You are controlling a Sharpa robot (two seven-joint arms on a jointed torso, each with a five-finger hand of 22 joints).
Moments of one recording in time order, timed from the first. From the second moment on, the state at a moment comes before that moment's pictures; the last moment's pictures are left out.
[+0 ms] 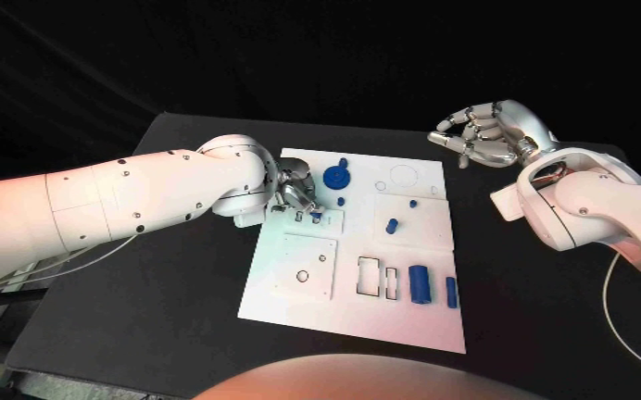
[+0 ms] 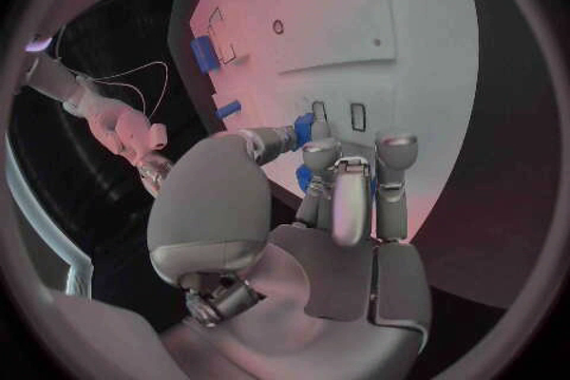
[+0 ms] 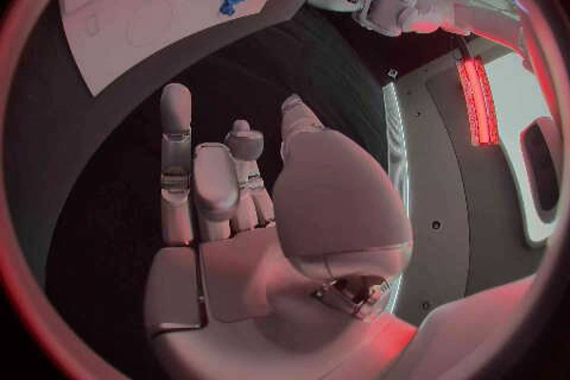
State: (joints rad) left arm 1.25 -0.77 -0.08 1.54 -1.04 0.10 -0.50; left_hand 1.15 -0.20 0.78 0.23 0.11 0.80 0.07 0.85 0.65 1.24 -0.01 1.19 0.84 1.47 -0.06 1.49 1.31 0.15 1.15 0.04 1.29 0.88; right arm 1.32 -0.97 -0.17 1.66 -0.82 -0.65 0.03; right_hand 1.28 -0.12 0.00 0.29 0.17 0.92 0.12 0.31 0.48 1.22 0.04 0.98 0.98 1.44 -0.03 1.23 1.00 0.16 1.15 0.09 0.54 0.92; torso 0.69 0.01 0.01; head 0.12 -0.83
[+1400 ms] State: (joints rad) left arm 1.23 -0.77 -0.08 1.54 -1.12 0.16 -0.51; left_hand 1.12 -0.21 0.78 0.23 0.17 0.81 0.06 0.86 0.66 1.25 -0.02 1.20 0.85 1.47 -0.07 1.49 1.31 0.14 1.17 0.04 1.30 0.90; right arm 1.32 -0.96 -0.17 1.65 -0.81 -0.65 0.03; right_hand 1.28 -0.12 -0.01 0.29 0.17 0.91 0.12 0.31 0.48 1.22 0.04 0.98 0.98 1.44 -0.03 1.23 0.99 0.16 1.15 0.09 0.54 0.92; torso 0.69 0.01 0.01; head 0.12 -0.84
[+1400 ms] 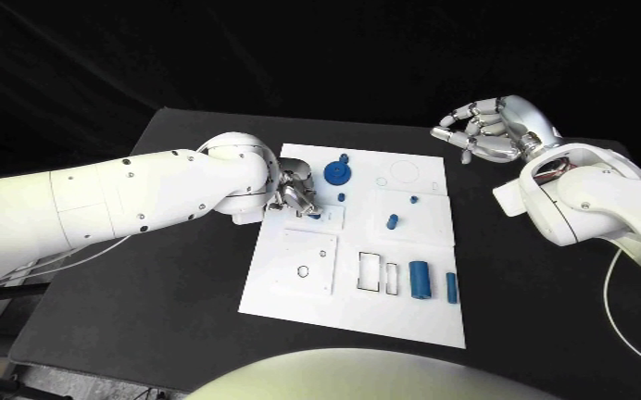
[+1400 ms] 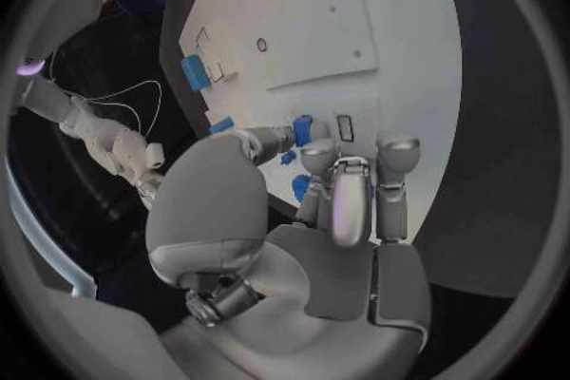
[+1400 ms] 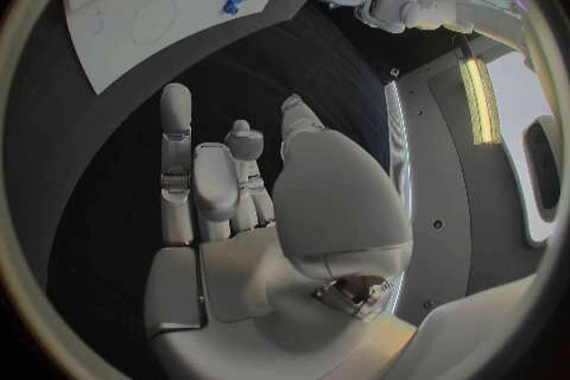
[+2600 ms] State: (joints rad) left arm 1.24 -0.74 -0.08 1.52 -1.13 0.18 -0.52; left_hand 1.06 -0.19 0.83 0.19 0.19 0.83 0.06 0.87 0.67 1.29 -0.03 1.23 0.89 1.47 -0.08 1.49 1.31 0.14 1.17 0.03 1.30 0.91; right arm 1.32 -0.96 -0.17 1.65 -0.81 -0.65 0.03; right_hand 1.28 -0.12 -0.01 0.29 0.17 0.91 0.12 0.31 0.48 1.22 0.04 0.98 0.98 1.44 -0.03 1.22 0.99 0.16 1.15 0.09 0.53 0.92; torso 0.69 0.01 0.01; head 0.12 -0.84
